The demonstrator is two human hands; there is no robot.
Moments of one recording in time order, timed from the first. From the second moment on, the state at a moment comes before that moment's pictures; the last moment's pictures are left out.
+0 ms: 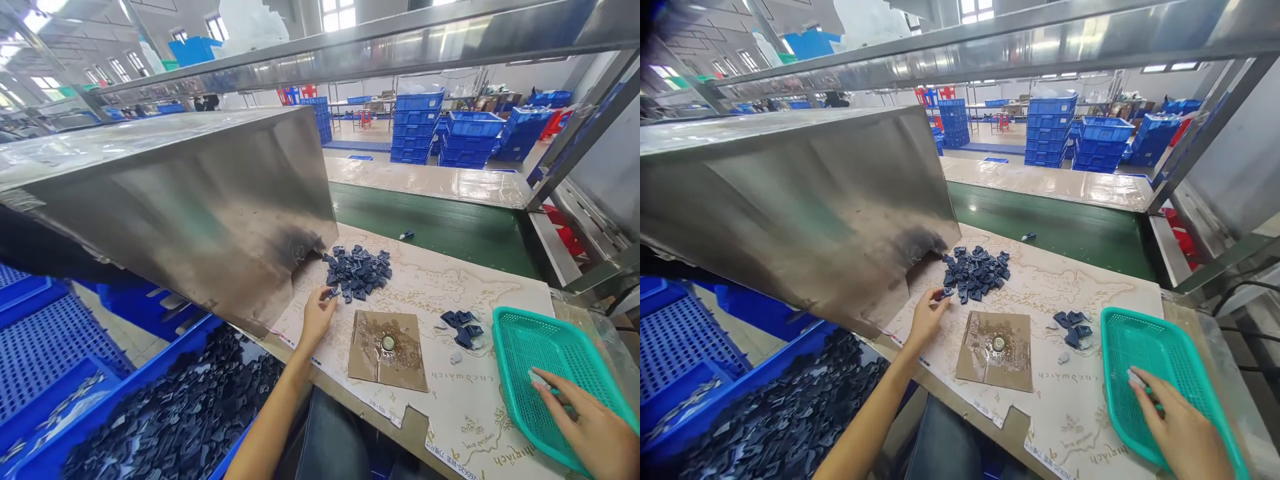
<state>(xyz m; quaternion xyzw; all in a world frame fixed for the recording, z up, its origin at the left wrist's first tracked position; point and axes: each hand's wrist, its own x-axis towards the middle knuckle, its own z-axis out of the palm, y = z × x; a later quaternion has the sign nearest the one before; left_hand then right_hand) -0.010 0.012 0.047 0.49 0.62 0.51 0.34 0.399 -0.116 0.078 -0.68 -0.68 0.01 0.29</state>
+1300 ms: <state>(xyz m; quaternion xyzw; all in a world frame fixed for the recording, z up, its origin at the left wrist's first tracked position) 0.006 -0.083 0.092 0.29 0.34 0.55 0.70 0.214 -0.073 0.064 -0.58 -0.53 0.42 0.45</state>
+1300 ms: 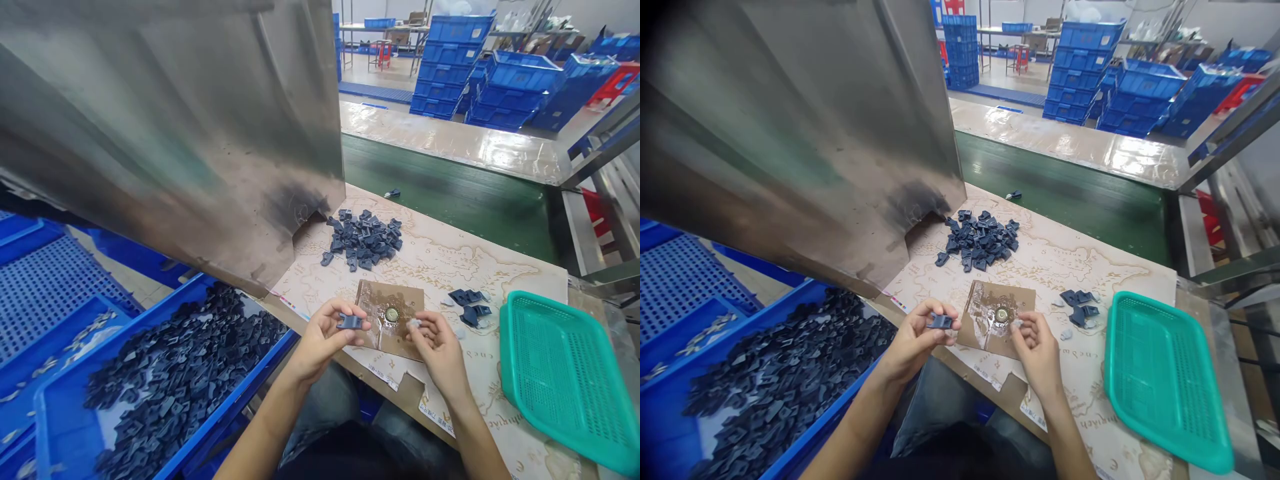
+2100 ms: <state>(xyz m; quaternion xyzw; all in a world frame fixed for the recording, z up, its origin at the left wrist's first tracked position) 0.012 -0.084 0.097 0.12 0.41 0.53 0.73 0.222 -0.044 0.052 -0.53 -0.76 0.23 0.28</state>
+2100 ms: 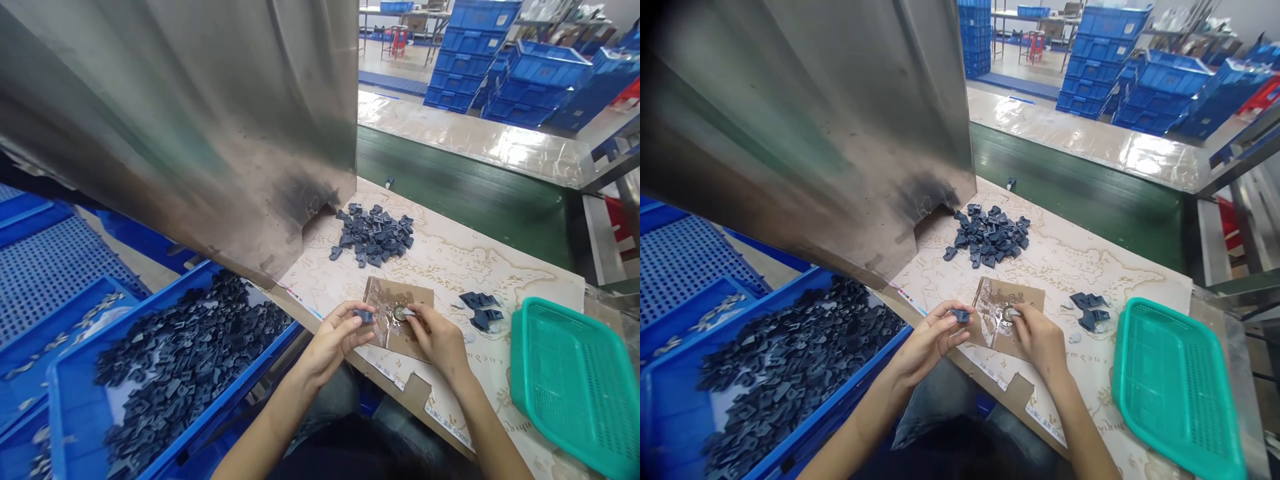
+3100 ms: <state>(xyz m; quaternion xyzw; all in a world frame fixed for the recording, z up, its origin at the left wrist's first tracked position) 0.014 -0.095 0.114 0.16 0.31 0.53 0.77 0.179 -0.082 0.147 -0.28 -0.84 0.11 0.45</state>
